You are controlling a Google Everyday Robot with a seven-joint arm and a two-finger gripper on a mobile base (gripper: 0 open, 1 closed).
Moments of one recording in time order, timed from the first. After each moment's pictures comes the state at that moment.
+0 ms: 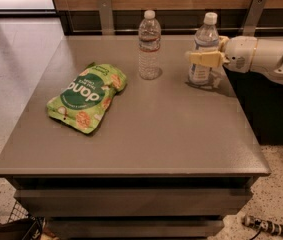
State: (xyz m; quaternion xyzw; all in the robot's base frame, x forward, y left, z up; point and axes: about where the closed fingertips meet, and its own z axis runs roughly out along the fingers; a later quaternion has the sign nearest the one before) arm 0.694 -0.178 0.907 -0.39 0.64 0.32 0.58
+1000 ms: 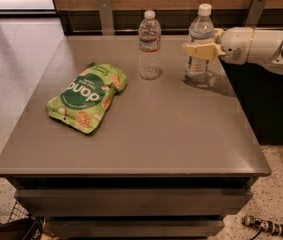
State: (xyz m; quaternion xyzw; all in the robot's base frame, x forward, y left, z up) arm 0.696 -0.163 0.925 -0.41 0.64 0.32 0.57
